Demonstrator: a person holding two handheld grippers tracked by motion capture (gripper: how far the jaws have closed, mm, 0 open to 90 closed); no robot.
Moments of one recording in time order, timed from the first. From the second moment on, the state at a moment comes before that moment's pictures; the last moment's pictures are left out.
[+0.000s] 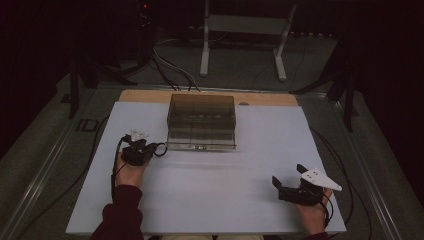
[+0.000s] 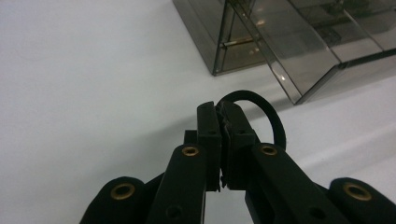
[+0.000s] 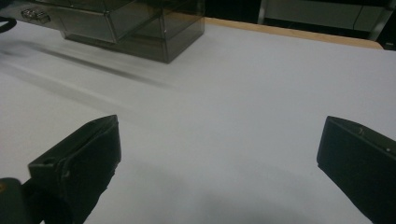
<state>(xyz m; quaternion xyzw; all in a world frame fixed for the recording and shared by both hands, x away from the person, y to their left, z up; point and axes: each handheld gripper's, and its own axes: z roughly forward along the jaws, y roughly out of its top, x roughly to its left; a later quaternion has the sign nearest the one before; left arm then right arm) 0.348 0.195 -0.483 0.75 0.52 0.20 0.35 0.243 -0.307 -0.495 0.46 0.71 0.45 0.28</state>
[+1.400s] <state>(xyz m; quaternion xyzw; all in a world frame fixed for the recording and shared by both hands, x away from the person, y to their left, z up) 0.349 0.195 -0.440 0.73 0.51 0.23 0.39 0.243 -0.307 -0.495 0.46 0.71 0.45 0.28</state>
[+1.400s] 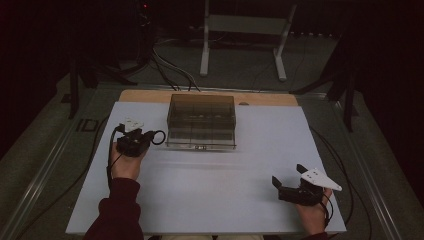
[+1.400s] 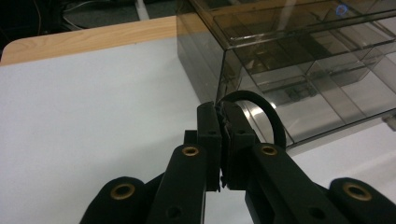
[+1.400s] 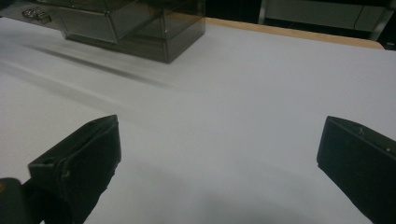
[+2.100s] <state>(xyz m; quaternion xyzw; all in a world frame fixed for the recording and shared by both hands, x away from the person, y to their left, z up) 0.353 0.183 -0.435 0.74 0.50 0.23 0.39 0.243 -0.307 -0.495 0.46 0.71 0.45 0.28</state>
